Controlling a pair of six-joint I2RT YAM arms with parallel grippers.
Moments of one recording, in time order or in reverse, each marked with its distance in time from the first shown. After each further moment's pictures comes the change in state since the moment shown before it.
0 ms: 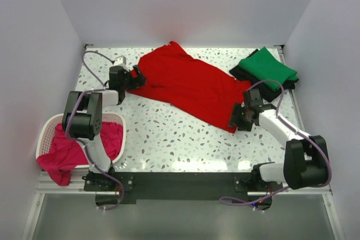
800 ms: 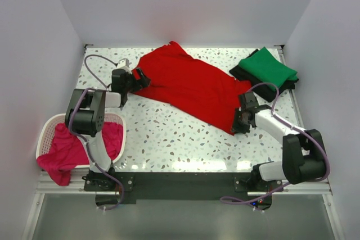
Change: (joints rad) left arm -0.016 0.038 -0.054 0.137 0.075 -0.055; right arm 0.048 0.063 -0.022 0.006 0.057 0.029
